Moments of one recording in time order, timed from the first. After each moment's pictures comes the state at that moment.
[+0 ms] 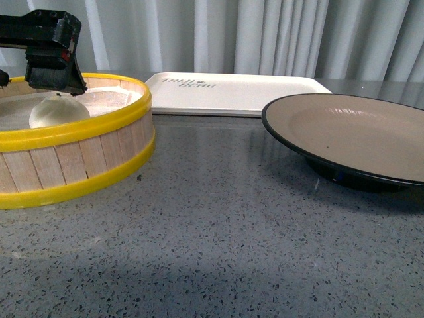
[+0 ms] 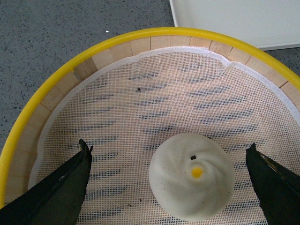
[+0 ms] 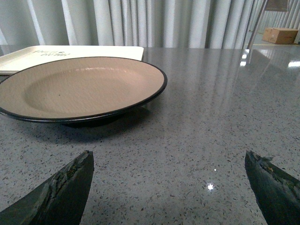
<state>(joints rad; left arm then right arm) -0.15 1.48 1.14 -0.23 -0.05 0.05 0.00 0.00 0.01 0.00 0.00 0.00</state>
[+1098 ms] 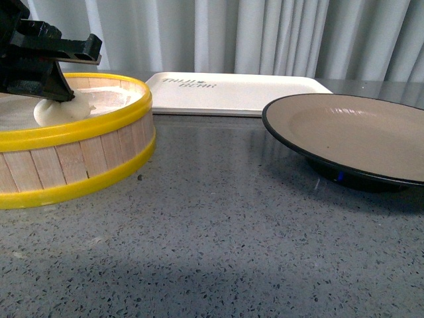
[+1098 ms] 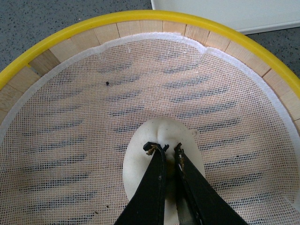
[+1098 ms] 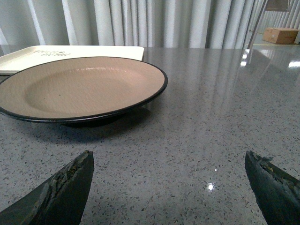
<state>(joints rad) -0.19 1.53 1.19 -0.28 -0.07 0.05 0.00 0.00 0.01 0.00 0.00 0.00</state>
